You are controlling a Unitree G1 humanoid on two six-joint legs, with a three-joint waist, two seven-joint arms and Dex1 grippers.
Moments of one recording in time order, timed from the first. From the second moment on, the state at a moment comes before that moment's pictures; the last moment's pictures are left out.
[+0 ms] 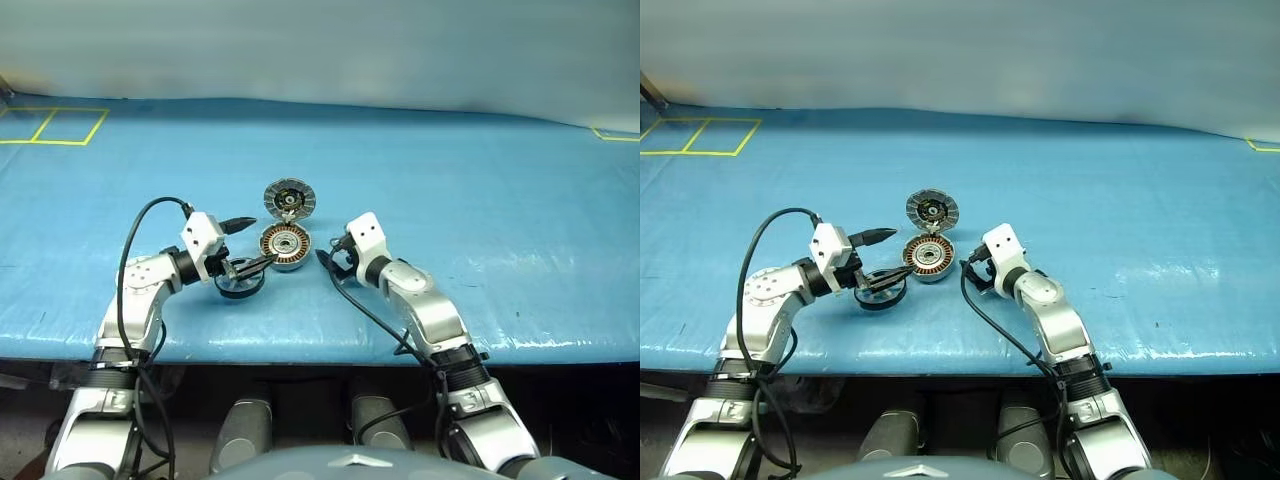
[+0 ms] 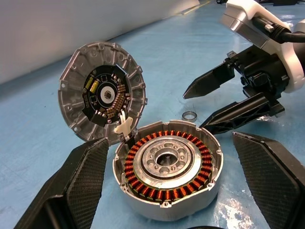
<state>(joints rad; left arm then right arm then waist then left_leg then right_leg) -0.26 0.45 0.03 0.16 -0.27 0.01 -1.00 -0.36 -0.15 0.18 0.10 0.04 0.50 0.36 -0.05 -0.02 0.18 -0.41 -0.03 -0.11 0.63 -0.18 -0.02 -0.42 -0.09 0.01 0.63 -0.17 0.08</state>
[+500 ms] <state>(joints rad) -0.17 0.42 0.02 0.15 -0.32 0.04 -0.98 -0.38 -0.14 0.17 0.14 0.03 0.53 0.33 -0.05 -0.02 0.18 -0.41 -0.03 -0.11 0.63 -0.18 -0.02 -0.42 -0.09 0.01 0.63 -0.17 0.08</state>
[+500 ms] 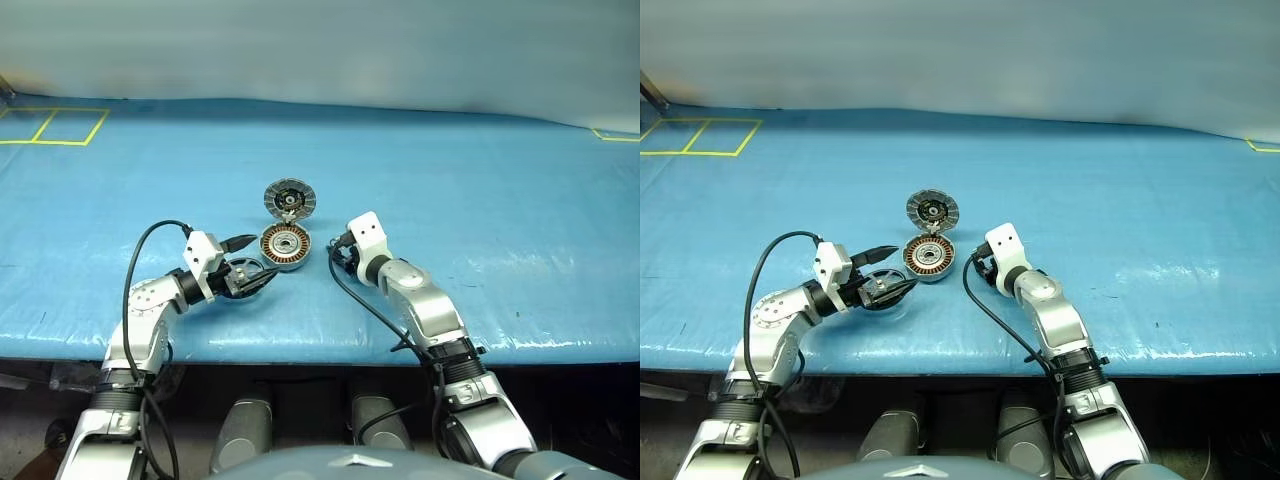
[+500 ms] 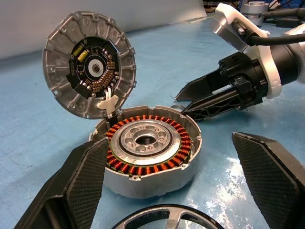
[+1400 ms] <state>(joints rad) -0.14 0.45 0.05 0.12 -0.37 0.06 -0.96 -0.36 -0.19 0.24 -0.14 0.08 0.62 0.47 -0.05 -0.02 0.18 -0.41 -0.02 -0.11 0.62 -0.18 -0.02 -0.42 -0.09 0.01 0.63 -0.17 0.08</state>
